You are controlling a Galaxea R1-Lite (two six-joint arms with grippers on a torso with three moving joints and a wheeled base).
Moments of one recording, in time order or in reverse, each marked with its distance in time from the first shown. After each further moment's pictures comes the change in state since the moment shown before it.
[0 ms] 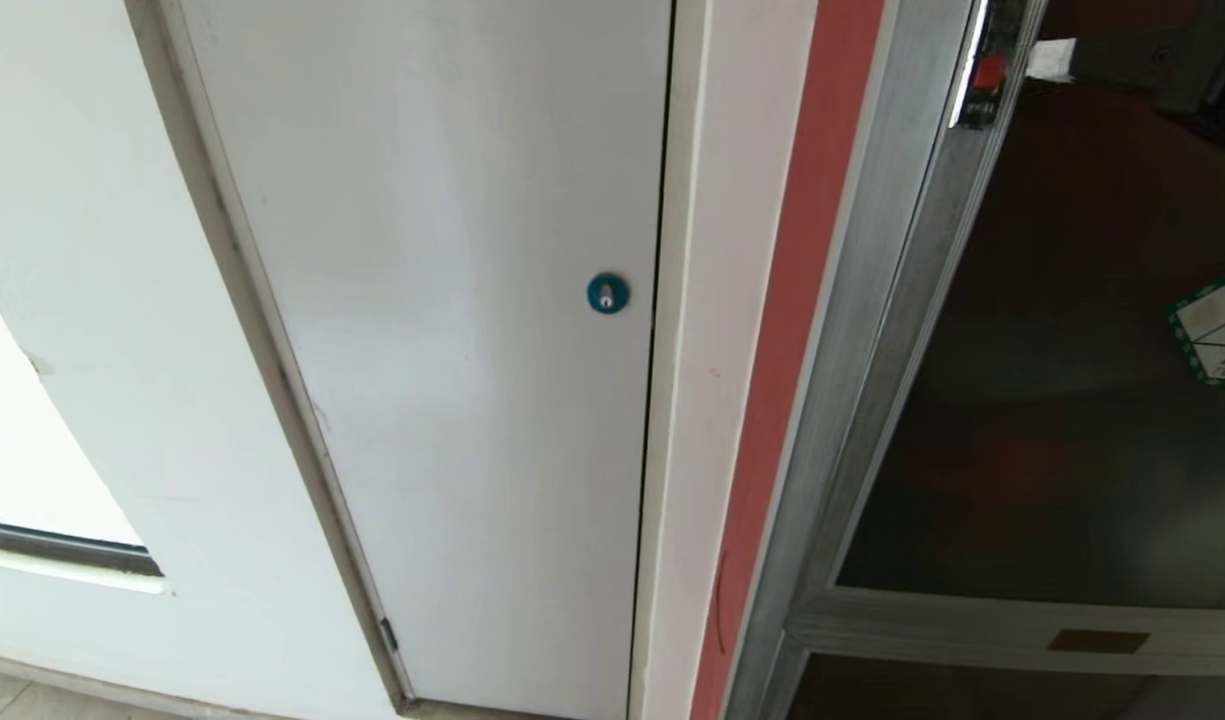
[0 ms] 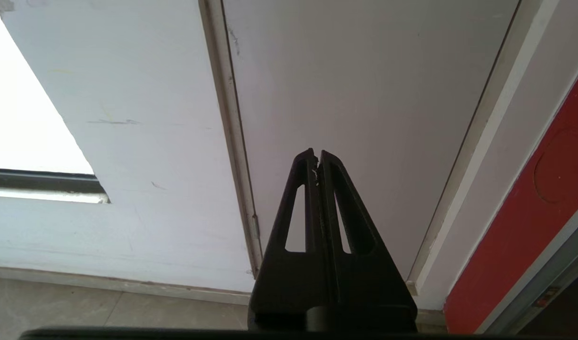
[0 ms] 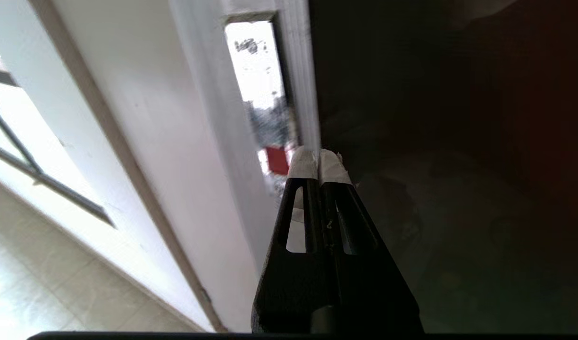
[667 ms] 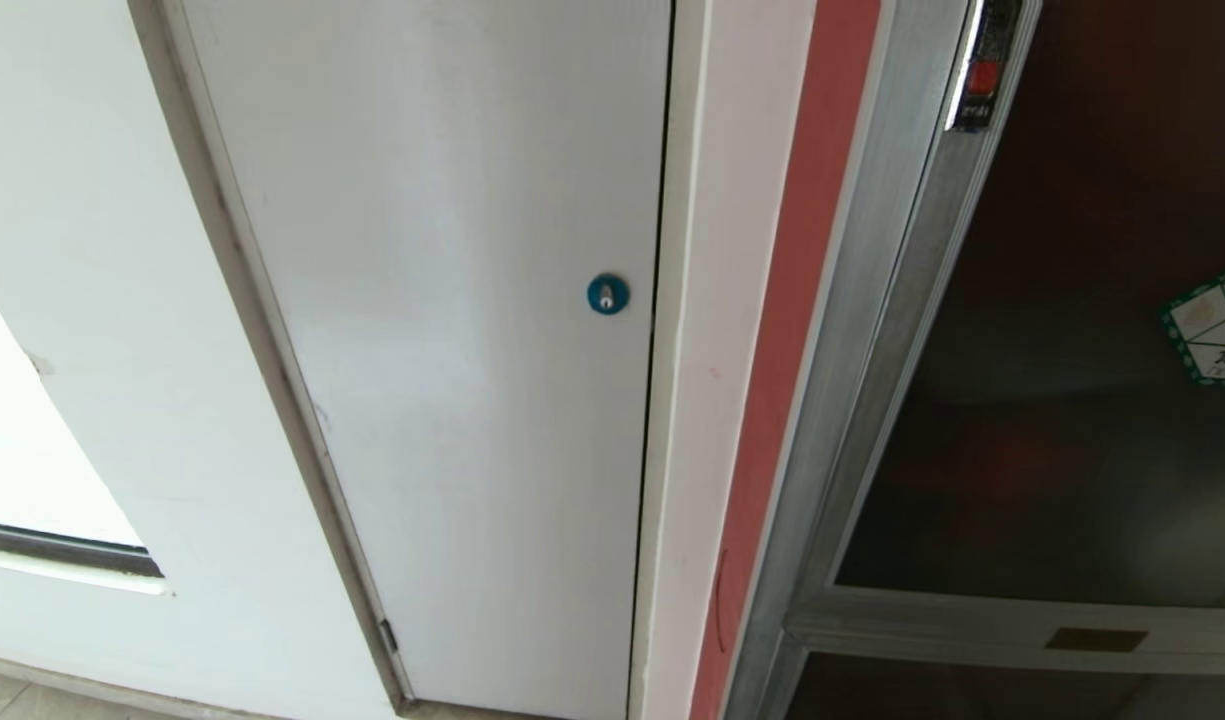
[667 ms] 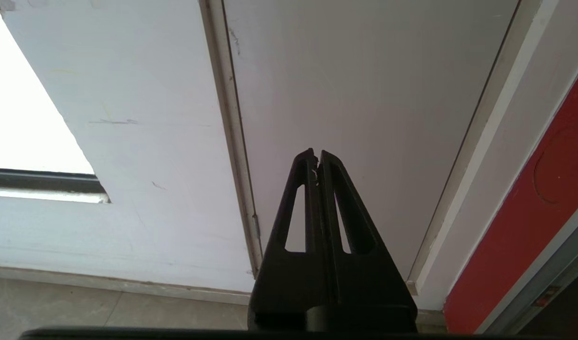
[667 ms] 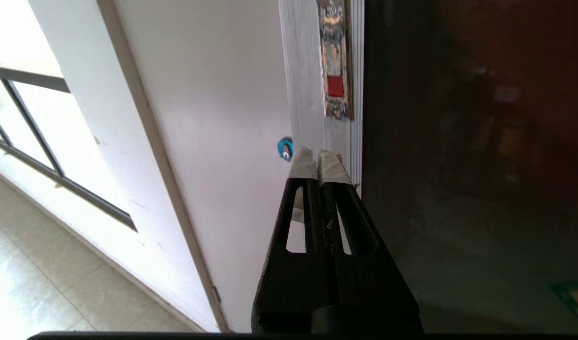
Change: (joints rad) left arm 0.000 0.000 0.000 0.000 0.000 0.000; right arm 0.028 -0.343 0.260 0.003 -0.023 0.000
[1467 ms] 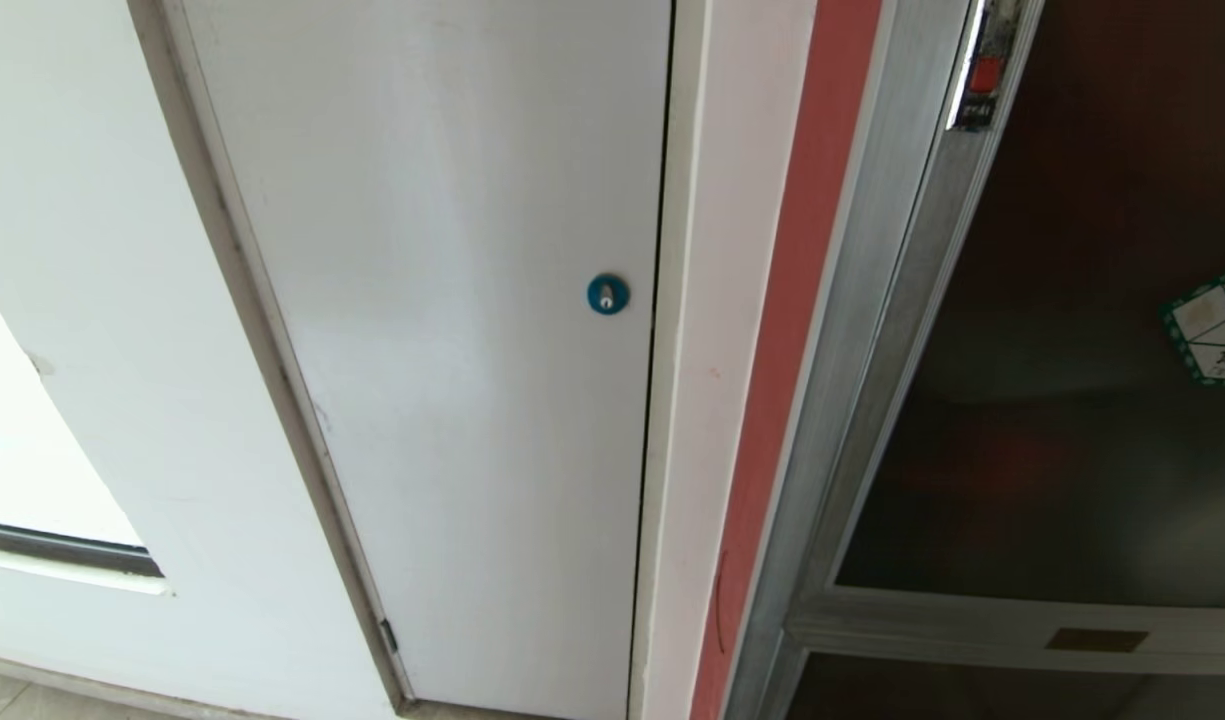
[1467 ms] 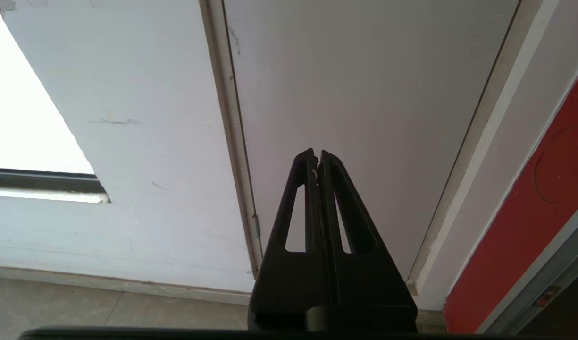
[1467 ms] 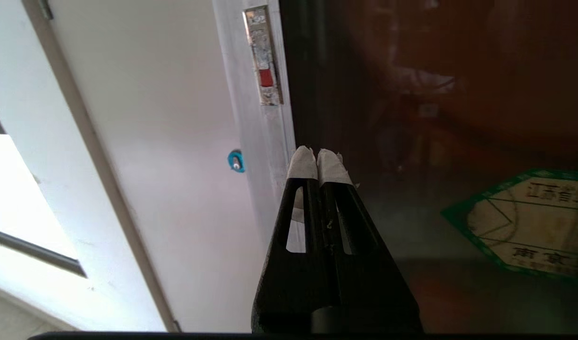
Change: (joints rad) left arm 0.000 0.000 0.000 0.000 -0.001 0.000; right arm -0.058 -0.238 0.162 -0.004 -0.129 0.001
